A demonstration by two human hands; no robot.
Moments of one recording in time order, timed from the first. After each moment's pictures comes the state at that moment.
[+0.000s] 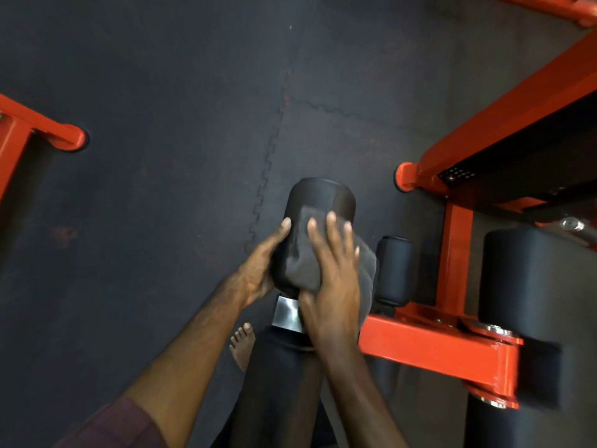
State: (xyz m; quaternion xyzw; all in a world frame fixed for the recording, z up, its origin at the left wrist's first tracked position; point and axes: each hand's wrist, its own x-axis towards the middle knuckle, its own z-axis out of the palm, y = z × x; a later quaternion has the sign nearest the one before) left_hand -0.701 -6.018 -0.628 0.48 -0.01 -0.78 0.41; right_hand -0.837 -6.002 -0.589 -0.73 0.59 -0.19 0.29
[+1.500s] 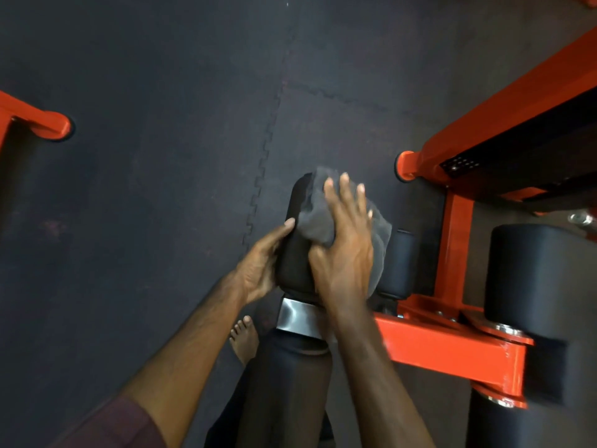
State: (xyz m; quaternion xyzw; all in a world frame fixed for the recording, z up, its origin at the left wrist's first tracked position) left_hand -0.689 -6.019 -0.655 0.47 0.01 -0.79 0.40; right_hand -0.818 -6.056 -0.593 -0.72 0.62 -0.19 0.25
